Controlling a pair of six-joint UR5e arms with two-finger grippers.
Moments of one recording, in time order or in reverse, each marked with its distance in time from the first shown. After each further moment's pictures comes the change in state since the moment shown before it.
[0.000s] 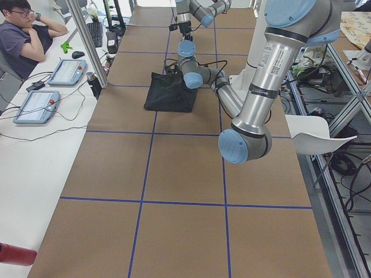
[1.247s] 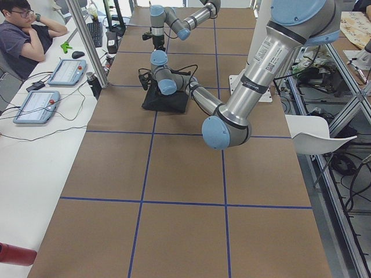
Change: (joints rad) left arm -0.089 -0.195 0.416 -0.137 0.016 0.053; right arm 0.071 0.271 -0.508 0.140 -0.156 -0.082
